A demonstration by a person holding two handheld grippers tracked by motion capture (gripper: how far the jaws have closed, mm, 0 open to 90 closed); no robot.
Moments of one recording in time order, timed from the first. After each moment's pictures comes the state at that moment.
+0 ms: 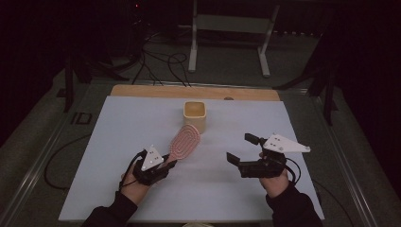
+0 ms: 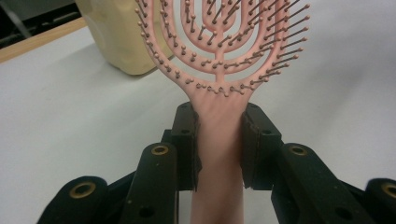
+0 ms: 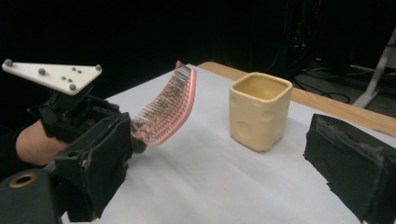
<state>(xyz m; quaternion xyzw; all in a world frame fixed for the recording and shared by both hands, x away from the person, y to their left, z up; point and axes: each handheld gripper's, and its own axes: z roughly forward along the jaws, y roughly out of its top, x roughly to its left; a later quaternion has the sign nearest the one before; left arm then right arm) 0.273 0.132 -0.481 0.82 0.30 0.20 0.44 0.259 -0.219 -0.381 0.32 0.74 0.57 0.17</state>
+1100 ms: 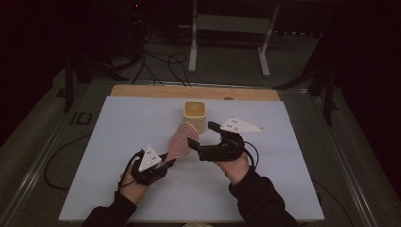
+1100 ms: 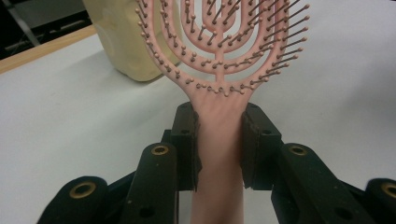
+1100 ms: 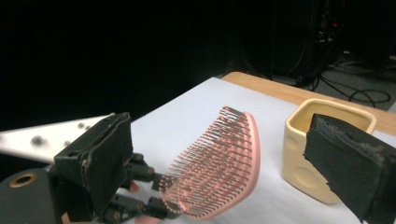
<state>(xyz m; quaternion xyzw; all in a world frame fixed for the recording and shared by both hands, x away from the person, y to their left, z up) 0.272 0.136 -0.481 0.81 0.31 0.21 0.45 0.294 -0.123 -0.372 0.33 0.73 0.58 0.13</state>
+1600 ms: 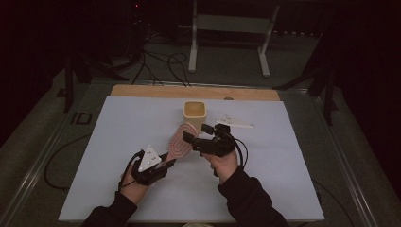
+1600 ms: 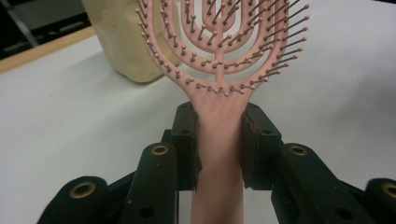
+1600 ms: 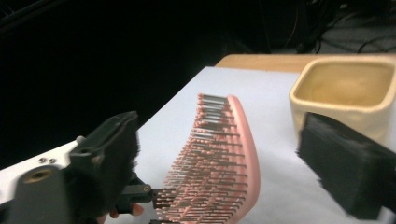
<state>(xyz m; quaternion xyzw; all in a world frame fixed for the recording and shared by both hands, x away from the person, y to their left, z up) 0.272 0.136 -0.482 0.81 0.31 0.21 0.46 0.317 -0.109 -0.398 0.43 0.69 0.58 0.06</state>
